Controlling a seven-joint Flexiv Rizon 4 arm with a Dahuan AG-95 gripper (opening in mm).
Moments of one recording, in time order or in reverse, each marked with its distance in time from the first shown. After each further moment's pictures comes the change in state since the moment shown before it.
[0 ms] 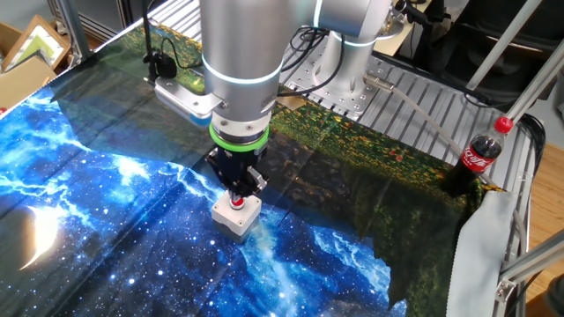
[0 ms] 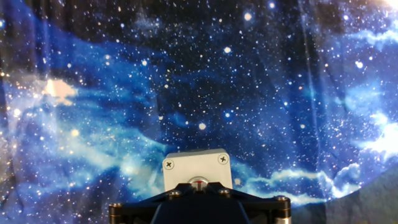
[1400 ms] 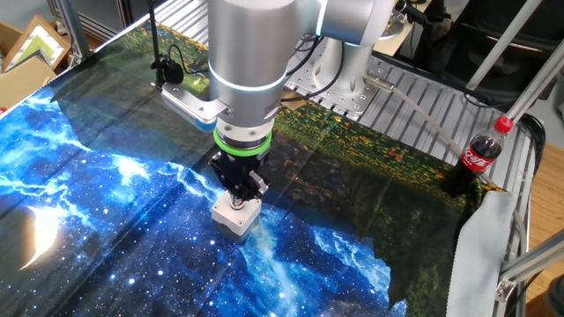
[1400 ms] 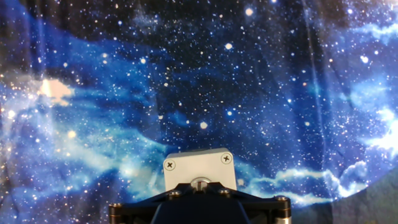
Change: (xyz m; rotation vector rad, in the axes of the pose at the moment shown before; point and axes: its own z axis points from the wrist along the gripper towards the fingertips) arm 0.005 -0.001 0.011 0.009 -0.019 0.016
